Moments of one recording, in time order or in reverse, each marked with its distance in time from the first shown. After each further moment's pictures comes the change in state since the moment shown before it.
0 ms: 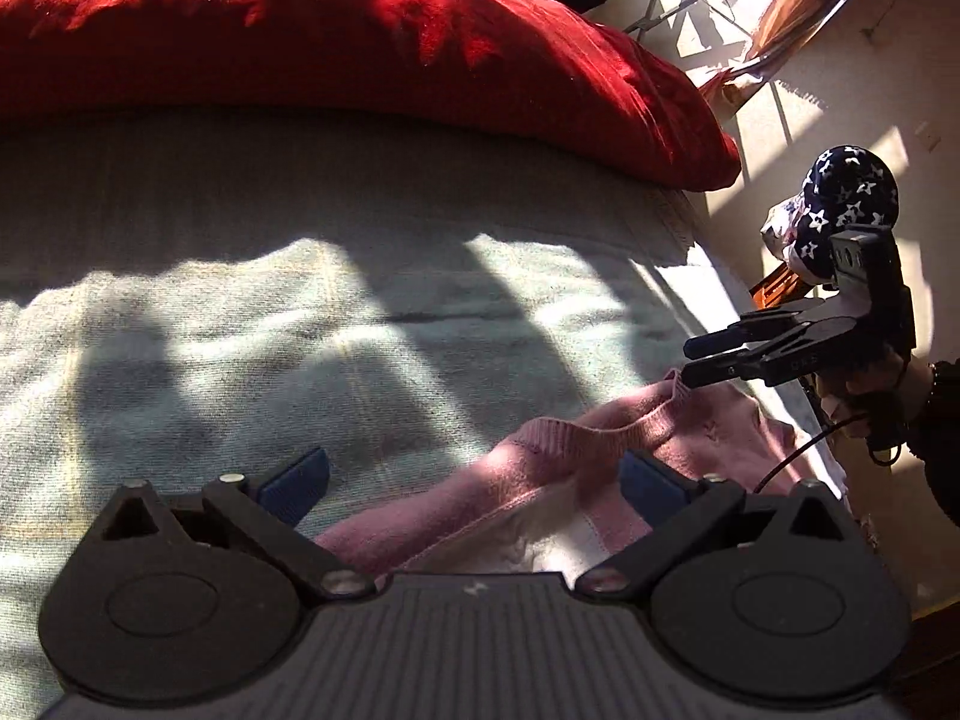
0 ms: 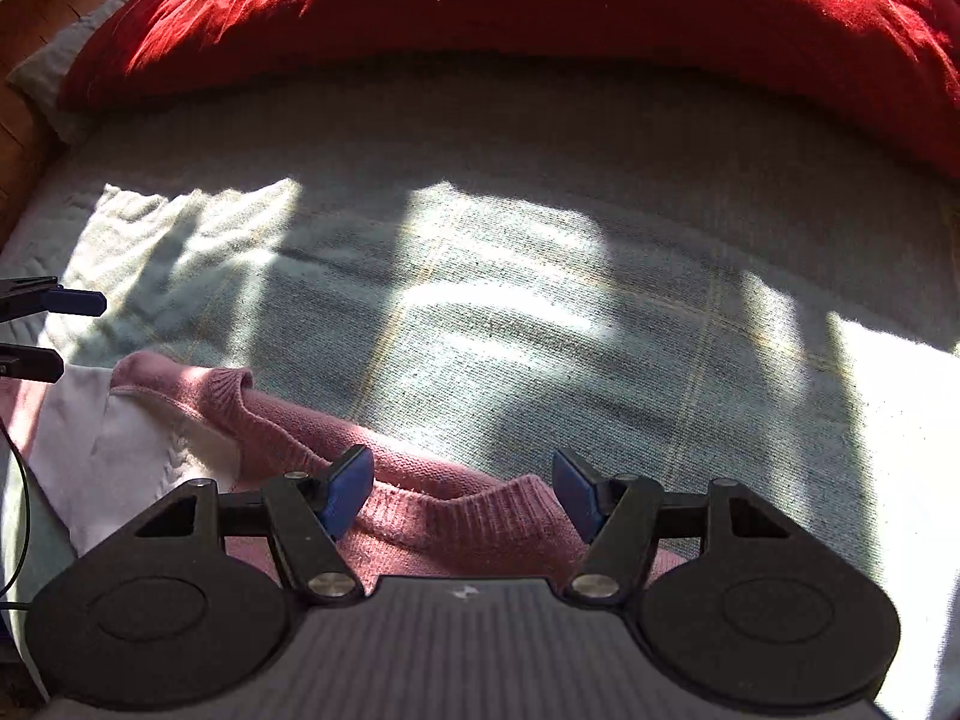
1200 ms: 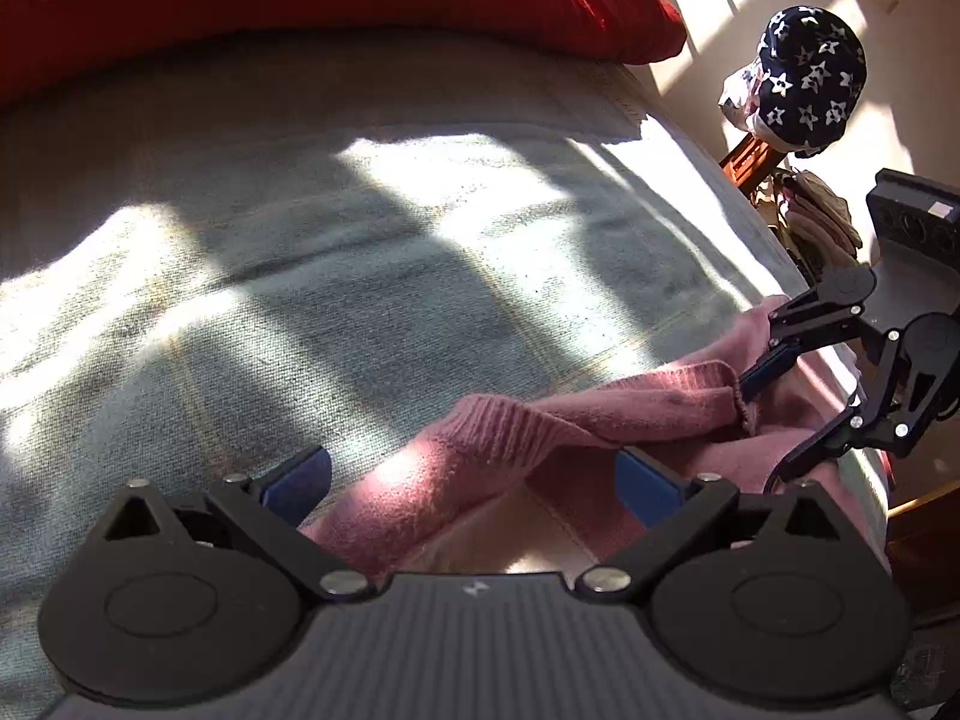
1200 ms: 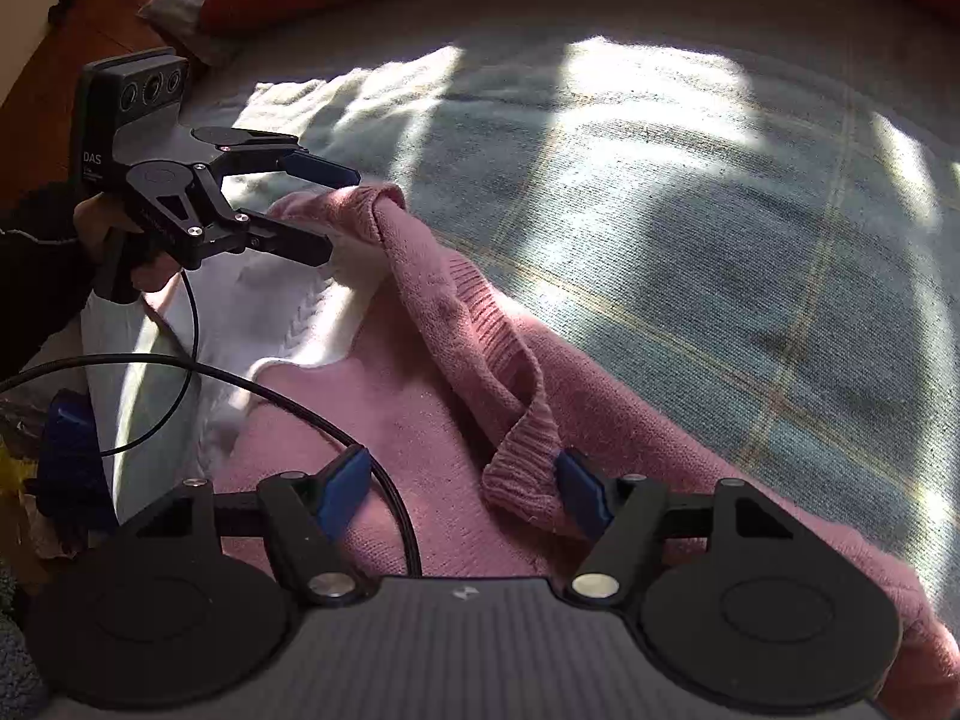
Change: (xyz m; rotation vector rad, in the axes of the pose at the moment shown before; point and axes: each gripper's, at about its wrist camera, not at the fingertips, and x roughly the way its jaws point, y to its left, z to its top) left arm 0.081 -0.047 -0.007 0.213 0.201 -0.017; right arm -0.011 0.016 -0.079 -0.090 0.147 0.332
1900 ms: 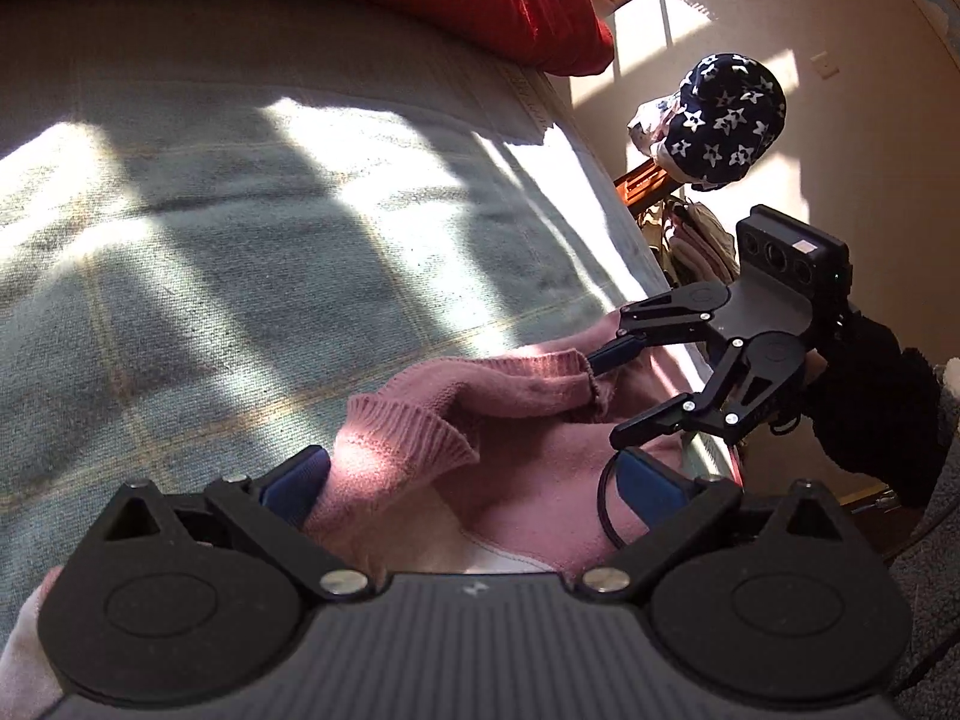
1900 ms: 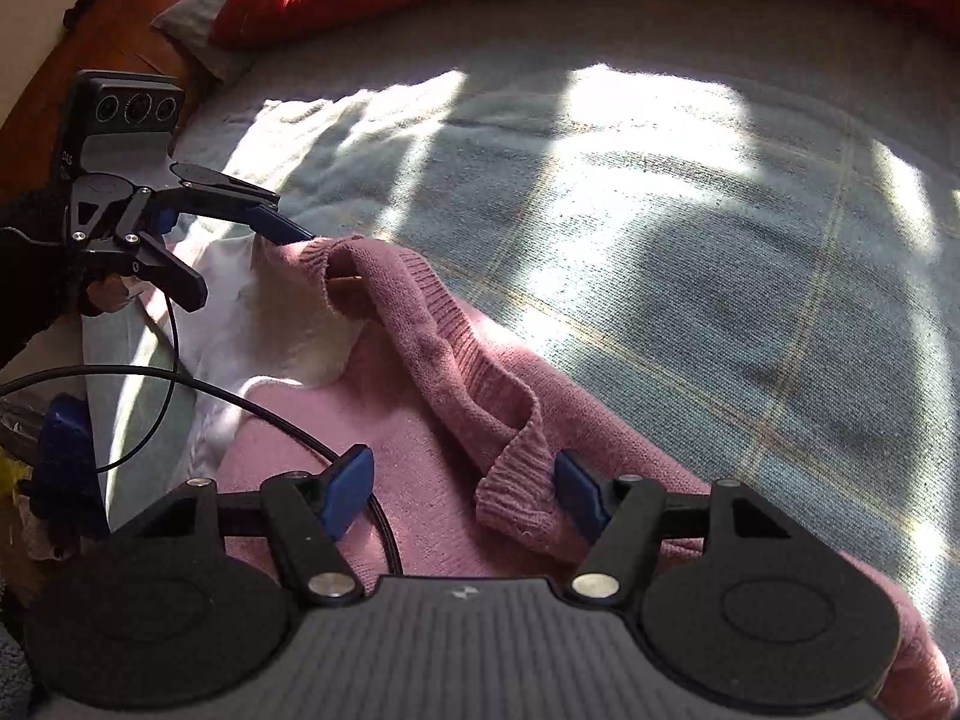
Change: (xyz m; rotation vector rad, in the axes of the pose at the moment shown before) left arm -0.019 0.013 -0.010 -0.129 0.001 -0.290; right arm 0.001 -0.009 0.005 -0.034 -0.047 0.005
